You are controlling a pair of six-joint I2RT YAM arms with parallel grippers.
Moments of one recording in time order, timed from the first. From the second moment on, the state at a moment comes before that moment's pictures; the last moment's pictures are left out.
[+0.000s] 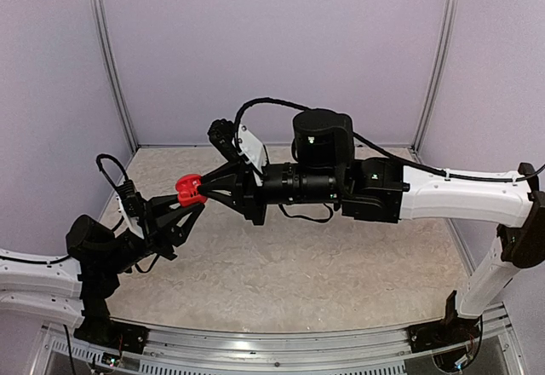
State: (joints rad) left arm -0.99 0.88 0.24 1.11 0.13 0.06; right arm 1.24 1.63 1.46 0.05 -0.21 -0.13
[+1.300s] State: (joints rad) left arm -0.98 0.88 0.29 0.94 0.21 0.03; right arm 1.24 1.60 1.49 -0.12 -0.20 -0.19
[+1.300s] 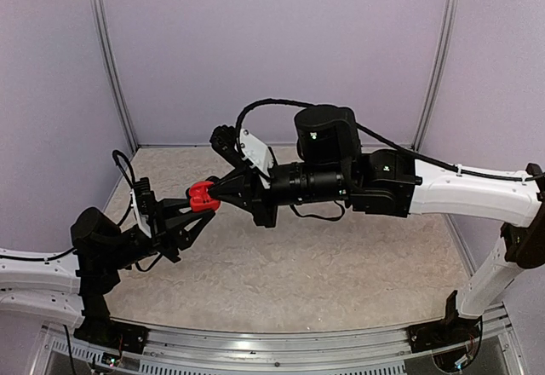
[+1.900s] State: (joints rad) left arm -0.98 0.88 0.31 0.87 0.22 0.01; right arm 1.23 1.59 1.53 -0.24 -0.21 -0.21
